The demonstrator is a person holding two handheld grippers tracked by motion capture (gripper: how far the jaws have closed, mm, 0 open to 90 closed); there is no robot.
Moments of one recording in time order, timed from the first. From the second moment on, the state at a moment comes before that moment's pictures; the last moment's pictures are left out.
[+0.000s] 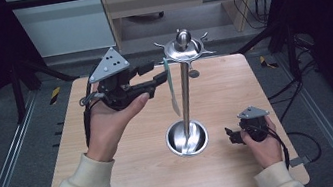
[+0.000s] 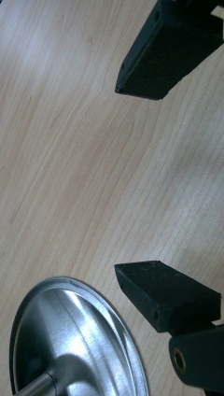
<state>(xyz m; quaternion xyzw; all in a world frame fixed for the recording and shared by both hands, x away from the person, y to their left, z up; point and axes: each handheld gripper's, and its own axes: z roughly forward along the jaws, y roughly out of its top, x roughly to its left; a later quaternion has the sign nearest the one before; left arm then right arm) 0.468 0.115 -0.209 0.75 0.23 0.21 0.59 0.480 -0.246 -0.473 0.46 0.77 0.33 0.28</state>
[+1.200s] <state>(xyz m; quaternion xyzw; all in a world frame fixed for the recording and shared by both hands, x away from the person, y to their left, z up) 0.461 0.179 -0.301 0.78 0.29 0.20 0.52 0.479 -0.247 -0.473 0.46 0.78 0.32 0.28</state>
